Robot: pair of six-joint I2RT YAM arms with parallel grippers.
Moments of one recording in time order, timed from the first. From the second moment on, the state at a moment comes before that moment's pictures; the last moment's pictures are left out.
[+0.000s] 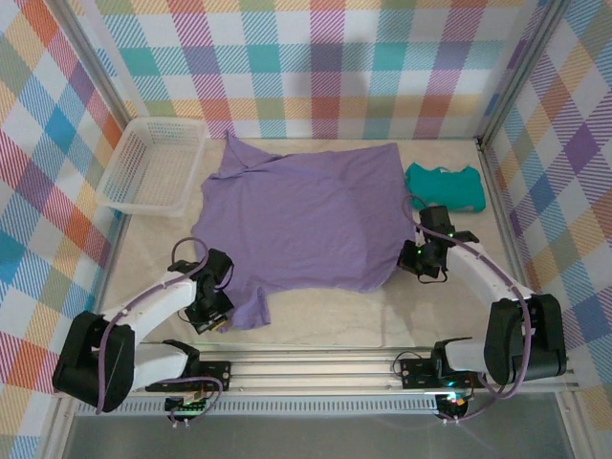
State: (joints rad) left arm -0.34 1.18 0.55 -0.95 0.02 -0.98; right arm 0.14 1.30 0.75 -0.67 -0.17 0.48
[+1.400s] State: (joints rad) left arm 0.14 1.32 1.00 -0.60 0.22 -0.79; right arm 0.03 1.64 1.06 -0.64 -0.28 0.37
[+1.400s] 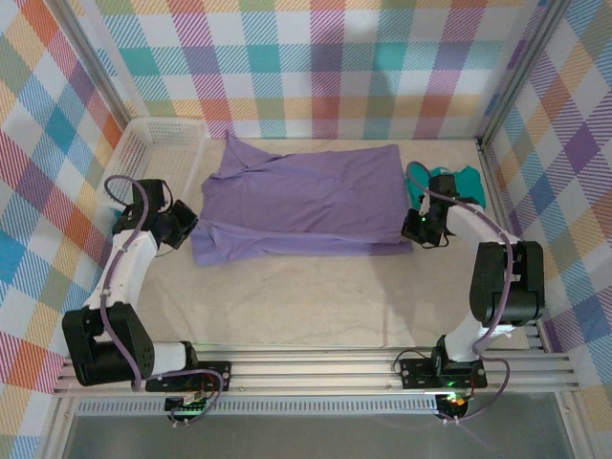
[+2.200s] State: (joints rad) left arm 0.10 1.89 1.40 -0.45 0.18 -0.79; right arm 0.02 2.10 1.54 -0.59 -0.19 0.36
